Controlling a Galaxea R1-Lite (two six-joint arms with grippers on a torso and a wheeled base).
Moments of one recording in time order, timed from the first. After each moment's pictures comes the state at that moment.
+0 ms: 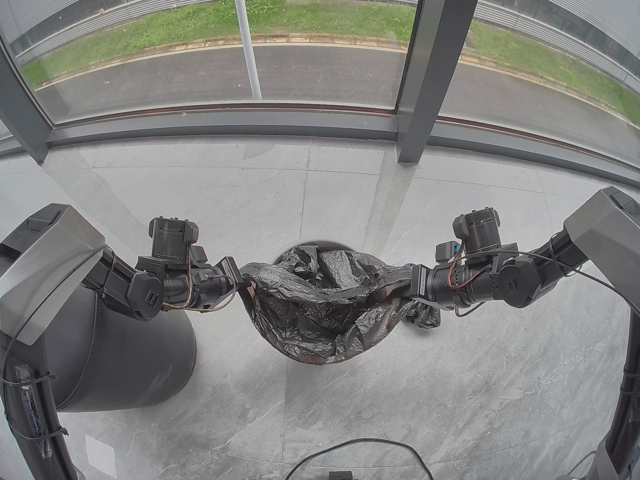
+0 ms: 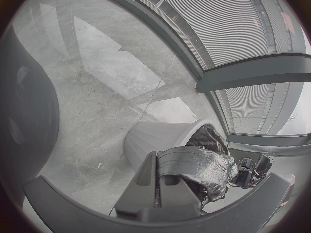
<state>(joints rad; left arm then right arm) -0.23 2.19 -1.15 -0.46 -0.35 -0.68 0.34 2.18 -1.17 -0.34 0.41 0.49</state>
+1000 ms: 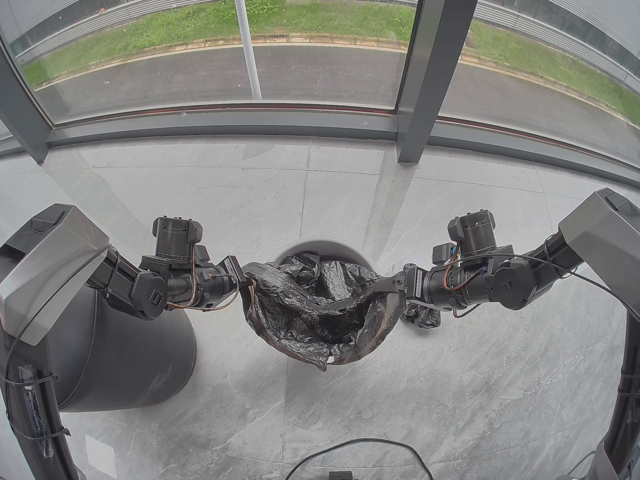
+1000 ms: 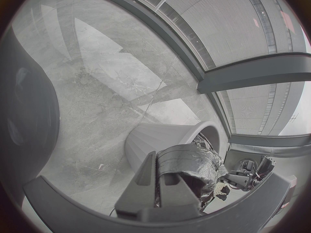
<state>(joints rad) -0.24 2.20 -1.17 -0.46 -0.32 -0.68 0.35 2.19 -1.18 -0.34 0.37 0.49</state>
